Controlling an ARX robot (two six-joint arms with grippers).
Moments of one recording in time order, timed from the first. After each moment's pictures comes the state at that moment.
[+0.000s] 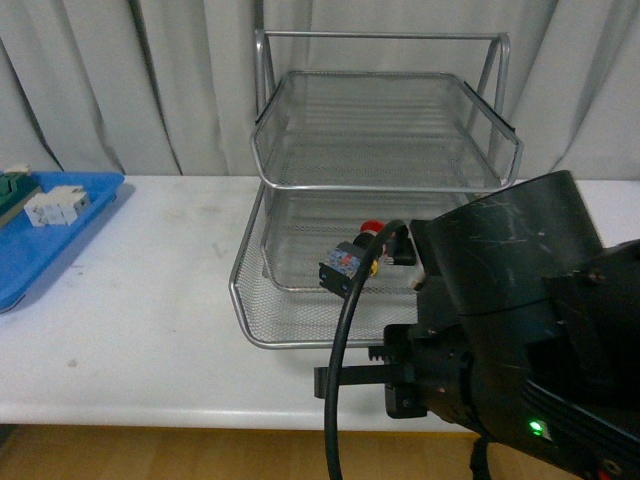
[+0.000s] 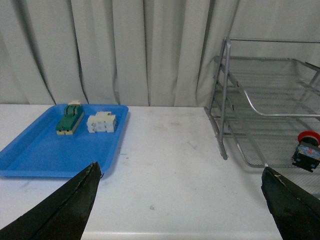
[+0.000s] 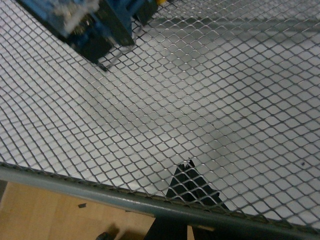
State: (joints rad) left arm 0.00 0.01 0.01 0.00 0.00 0.00; right arm 0.52 1.97 0.81 0.40 0.11 0.35
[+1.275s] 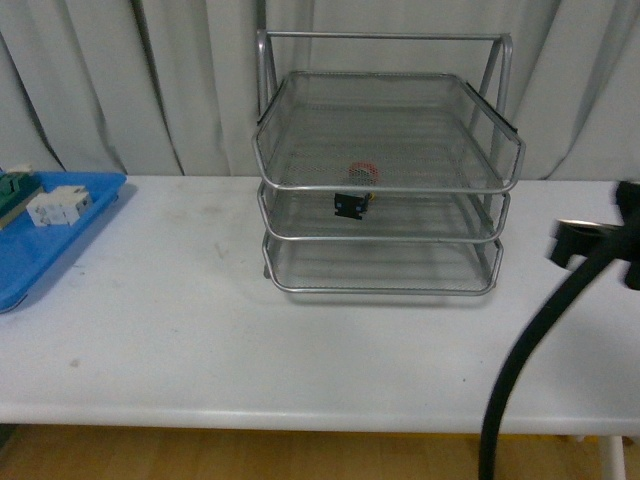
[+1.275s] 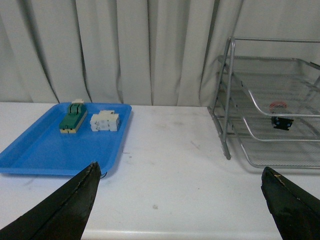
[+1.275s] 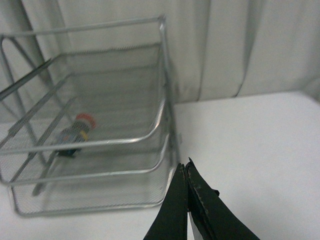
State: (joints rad) left arm 0.00 0.01 0.01 -0.01 0.00 0.00; right arm 0.32 1.59 0.37 1.14 0.31 0.13
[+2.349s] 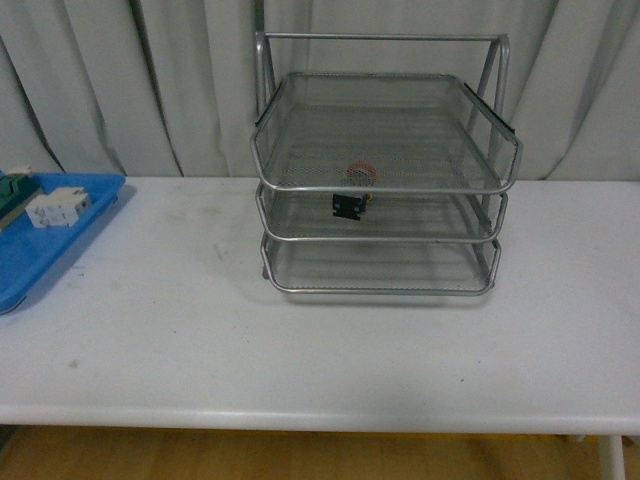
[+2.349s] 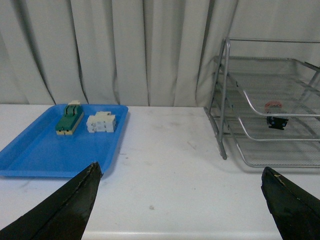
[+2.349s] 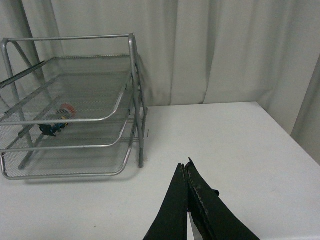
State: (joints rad) left arm 0.00 0.01 0.01 -0.01 0.00 0.00; right arm 0.00 0.70 0.02 0.68 0.00 0.01
